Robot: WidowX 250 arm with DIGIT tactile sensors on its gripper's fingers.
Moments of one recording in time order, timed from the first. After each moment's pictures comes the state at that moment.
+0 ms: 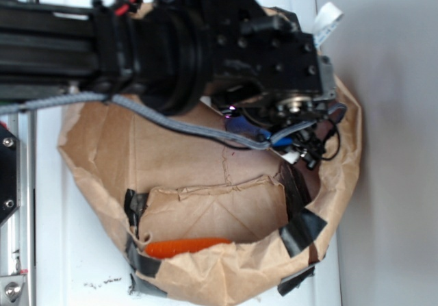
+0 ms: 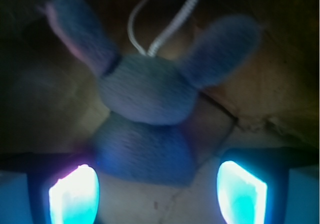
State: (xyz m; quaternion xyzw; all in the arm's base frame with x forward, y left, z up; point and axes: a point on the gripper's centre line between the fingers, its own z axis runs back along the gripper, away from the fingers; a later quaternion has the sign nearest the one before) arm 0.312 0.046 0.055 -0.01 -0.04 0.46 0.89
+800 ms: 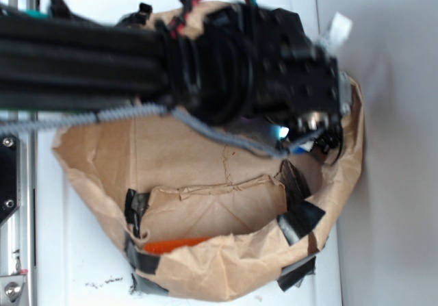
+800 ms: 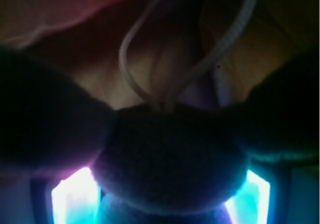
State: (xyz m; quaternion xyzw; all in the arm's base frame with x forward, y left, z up) arm 0.332 0.048 0.027 0.06 -0.07 0.53 0.84
